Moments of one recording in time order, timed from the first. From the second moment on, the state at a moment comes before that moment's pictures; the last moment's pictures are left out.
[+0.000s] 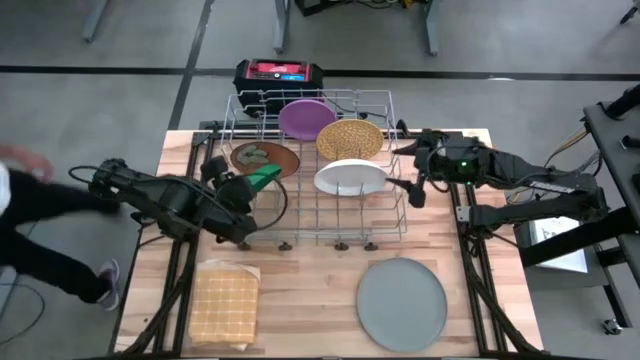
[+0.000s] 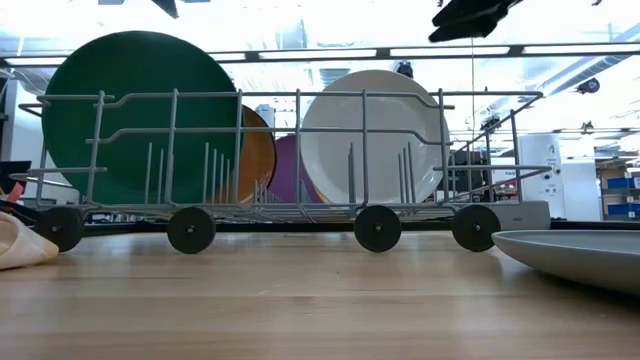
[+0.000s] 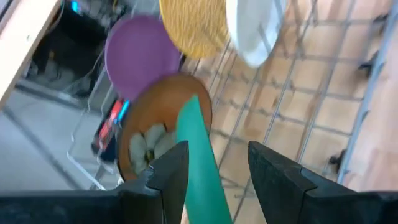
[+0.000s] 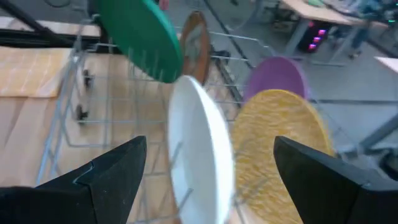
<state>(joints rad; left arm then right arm) -0.37 1.37 1.64 -1.57 -0.77 -0.57 -0.16 0.89 1.00 -0.56 0.15 -0.16</state>
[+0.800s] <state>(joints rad) -0.37 1.37 1.91 -1.47 -0.77 -0.15 0.23 0.91 1.03 -1.18 0.08 0.62</state>
